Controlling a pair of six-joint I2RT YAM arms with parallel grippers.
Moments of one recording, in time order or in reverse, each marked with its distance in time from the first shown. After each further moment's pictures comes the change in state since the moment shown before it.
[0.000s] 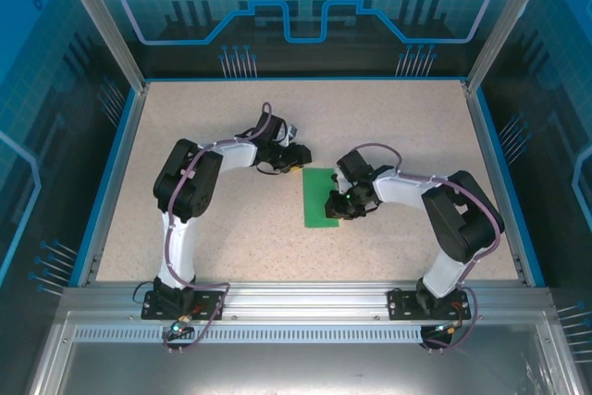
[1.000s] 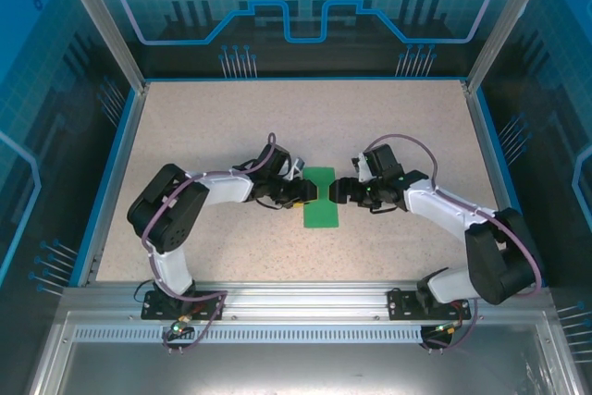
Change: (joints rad) left arm -0.175 -0.295 -0.401 0.110 0.044 -0.100; right arm -0.107 -0.296 -0.100 0.051 0.025 -0.003
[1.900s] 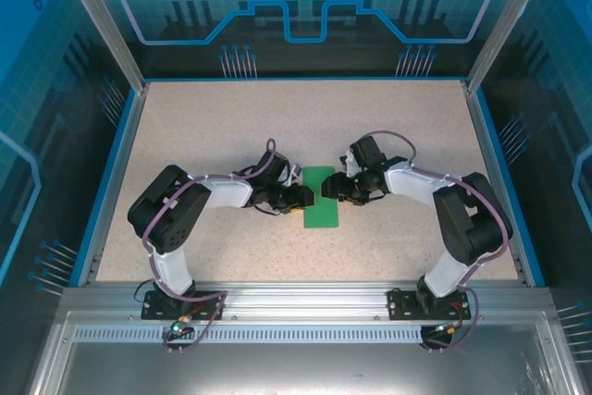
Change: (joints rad) left arm -0.014 -0.006 -0.063 0.039 -0.055 0.000; right arm 0.000 0.271 0.154 -0.008 -0.090 0.027
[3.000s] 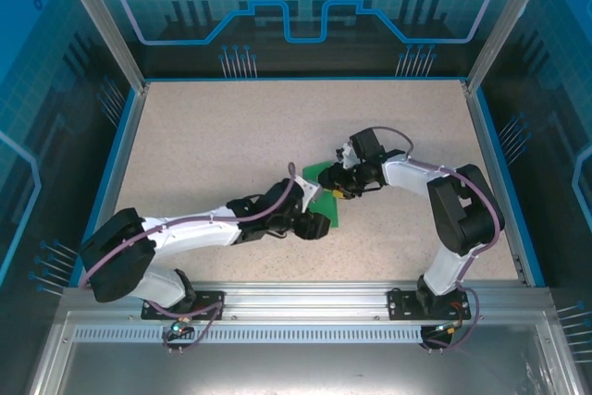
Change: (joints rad) left arm -0.378 -0.377 -0.102 -0.098 -0.442 0.286; right arm -0.027 0.064 0.079 0.040 -0.172 0.095
